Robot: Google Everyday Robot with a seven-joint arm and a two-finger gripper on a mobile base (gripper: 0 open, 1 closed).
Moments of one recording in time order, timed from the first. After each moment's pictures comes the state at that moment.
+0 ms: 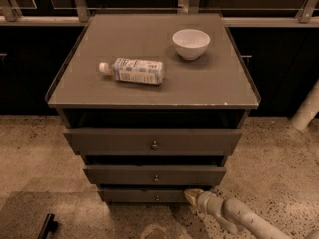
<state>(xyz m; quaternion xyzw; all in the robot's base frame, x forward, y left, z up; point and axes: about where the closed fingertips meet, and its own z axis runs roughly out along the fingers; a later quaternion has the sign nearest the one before) 0.578 -0.176 0.204 -0.22 0.85 0.22 0.42</state>
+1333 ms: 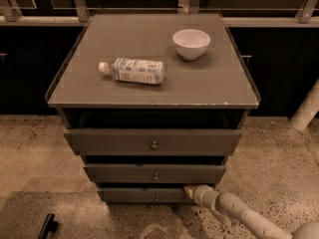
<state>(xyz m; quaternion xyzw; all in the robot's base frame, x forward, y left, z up) 0.611 -0.173 0.202 -0.21 0.85 0.19 0.44</state>
